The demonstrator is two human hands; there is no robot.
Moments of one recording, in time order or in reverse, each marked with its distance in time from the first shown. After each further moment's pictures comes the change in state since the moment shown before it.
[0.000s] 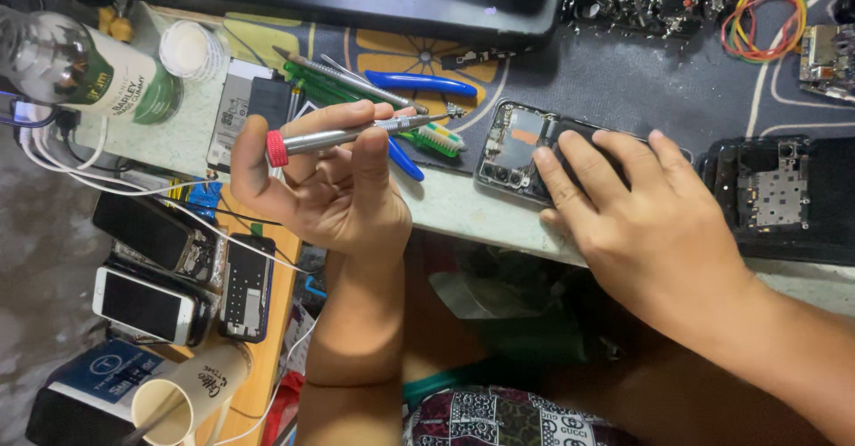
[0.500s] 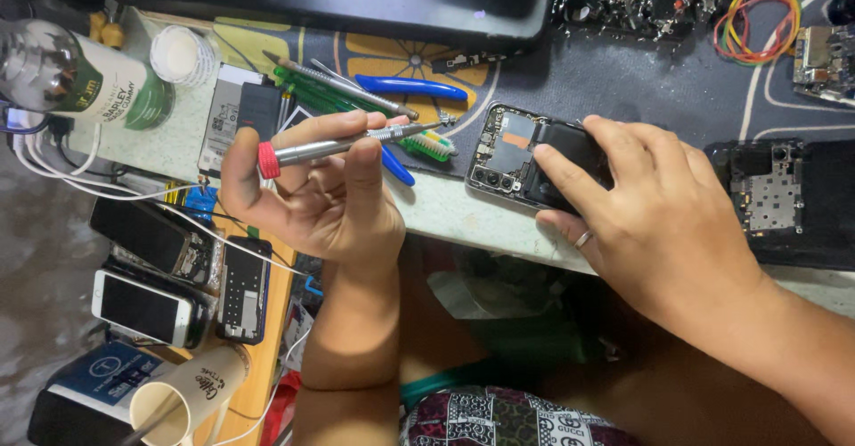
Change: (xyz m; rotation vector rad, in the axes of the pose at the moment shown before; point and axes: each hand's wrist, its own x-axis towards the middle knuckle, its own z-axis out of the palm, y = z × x) left_hand -0.001 -0.002 0.003 0.004 -0.009 0.034; right_hand -0.004 0.011 0.003 0.130 -0.042 0.123
